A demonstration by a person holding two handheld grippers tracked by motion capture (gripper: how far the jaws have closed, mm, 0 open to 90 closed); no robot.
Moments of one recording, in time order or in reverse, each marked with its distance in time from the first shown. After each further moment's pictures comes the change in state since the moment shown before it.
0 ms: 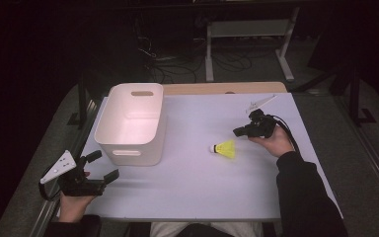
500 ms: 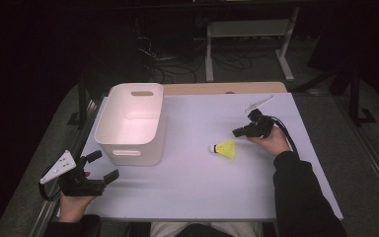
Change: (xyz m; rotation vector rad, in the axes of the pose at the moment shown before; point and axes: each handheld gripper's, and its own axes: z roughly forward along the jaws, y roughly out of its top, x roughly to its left) left arm 0.000 0.000 0.000 0.000 -0.003 0.000; right arm -0.018 -0.008 0.017 0.012 0.024 0.078
